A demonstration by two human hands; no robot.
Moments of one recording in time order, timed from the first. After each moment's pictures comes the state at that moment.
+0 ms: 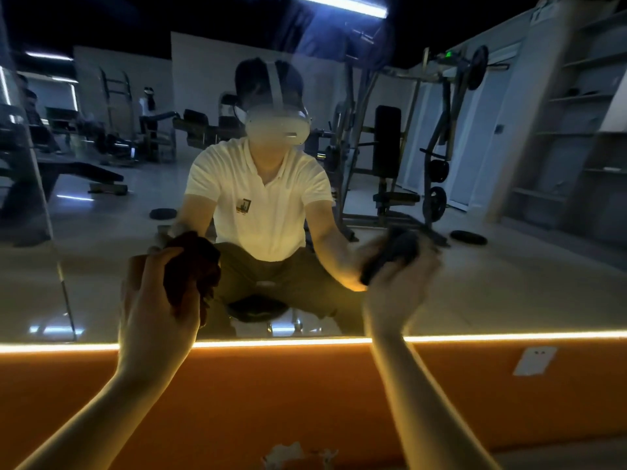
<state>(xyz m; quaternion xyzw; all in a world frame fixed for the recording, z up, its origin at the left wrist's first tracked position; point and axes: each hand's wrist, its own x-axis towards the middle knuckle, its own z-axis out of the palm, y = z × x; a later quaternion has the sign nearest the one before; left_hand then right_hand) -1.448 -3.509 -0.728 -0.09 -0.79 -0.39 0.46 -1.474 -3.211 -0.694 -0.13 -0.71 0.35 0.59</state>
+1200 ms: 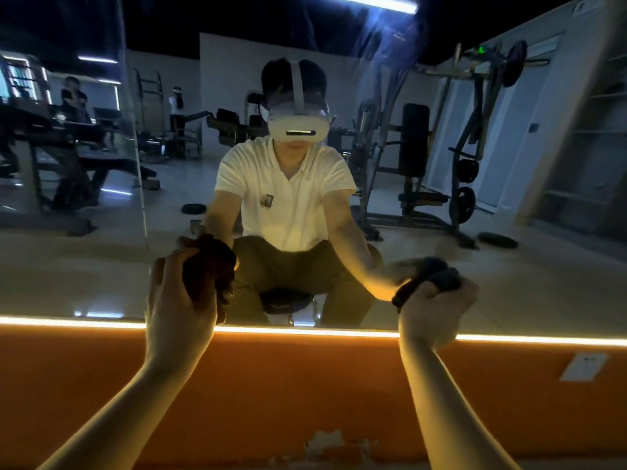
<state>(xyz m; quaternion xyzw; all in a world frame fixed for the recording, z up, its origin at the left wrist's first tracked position) -1.434 -3.571 -0.736 -0.03 -0.79 -0.41 0.46 -1.432 -3.284 -0.691 -0.20 -0.80 0.31 0.47</state>
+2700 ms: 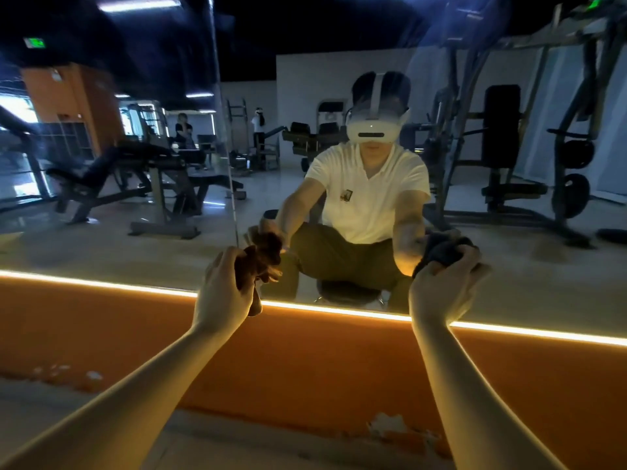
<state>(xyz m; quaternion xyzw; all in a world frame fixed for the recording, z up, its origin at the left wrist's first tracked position) -1.385 -3.612 -0.714 0.01 -0.87 -0.30 0.39 -1.448 -3.308 -0.700 -0.16 -0.72 0.48 0.47</state>
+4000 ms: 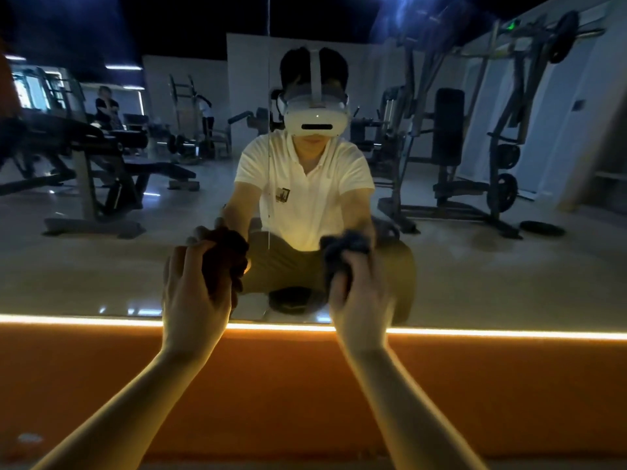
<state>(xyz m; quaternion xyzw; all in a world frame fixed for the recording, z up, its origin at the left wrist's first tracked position) -1.443 -3.729 -0.727 -0.07 -0.81 -0.32 0.48 -1.460 -3.495 -0.729 0.11 -0.80 0.30 0.51</state>
